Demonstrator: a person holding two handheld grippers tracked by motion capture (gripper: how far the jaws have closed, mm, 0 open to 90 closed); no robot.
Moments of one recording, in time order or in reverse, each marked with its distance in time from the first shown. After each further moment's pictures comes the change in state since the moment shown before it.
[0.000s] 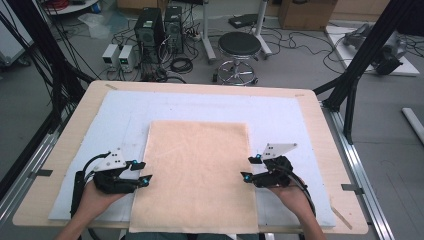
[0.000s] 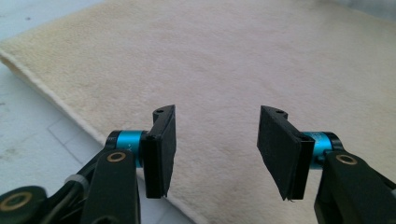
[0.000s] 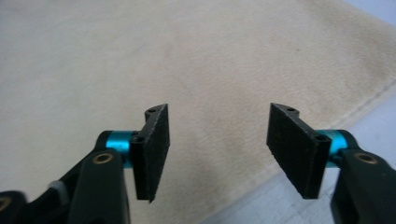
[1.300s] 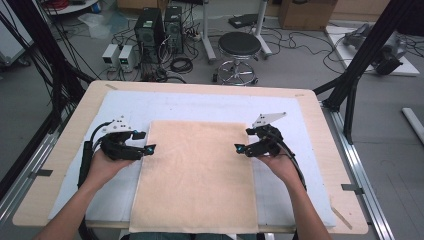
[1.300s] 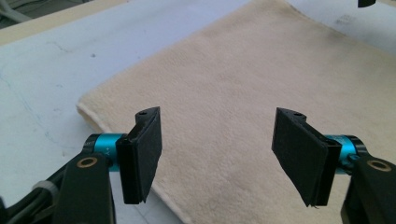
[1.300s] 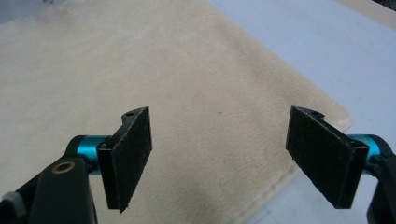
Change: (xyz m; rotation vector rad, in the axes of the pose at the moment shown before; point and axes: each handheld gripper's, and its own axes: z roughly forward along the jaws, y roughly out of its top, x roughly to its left) left arm 0.058 0.052 0.022 -0.017 0.060 -0.070; right arm -0.056 0.054 0.028 -0.001 -0.065 0.034
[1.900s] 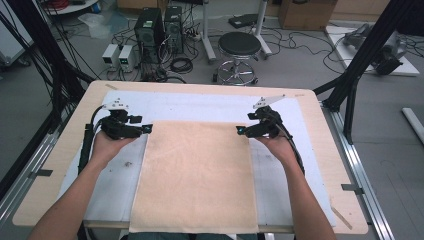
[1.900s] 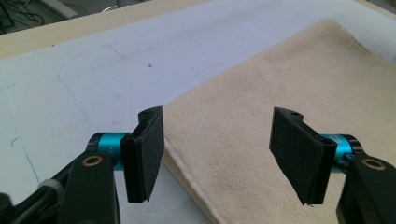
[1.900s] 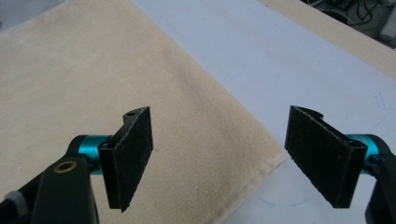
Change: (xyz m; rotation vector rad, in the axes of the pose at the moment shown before) left arm 0.051 0.015 0.021 -0.004 0.083 -0.115; right arm -0.045 0.024 0.015 0.005 -0.047 0.035
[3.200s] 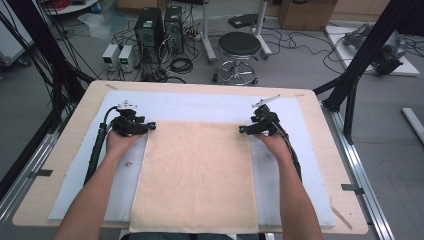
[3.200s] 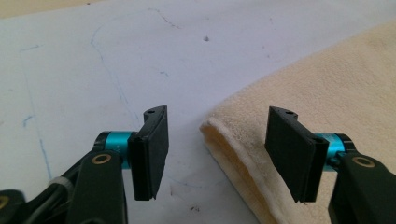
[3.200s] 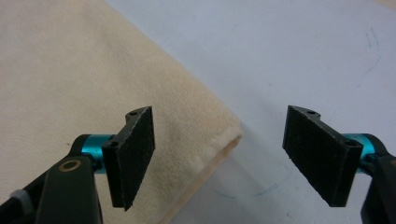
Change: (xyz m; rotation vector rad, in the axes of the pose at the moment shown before) left arm 0.031 -0.021 0.055 0.027 0.123 -0.090; right arm -0.036 -0.020 0.039 0.119 -0.055 0.115
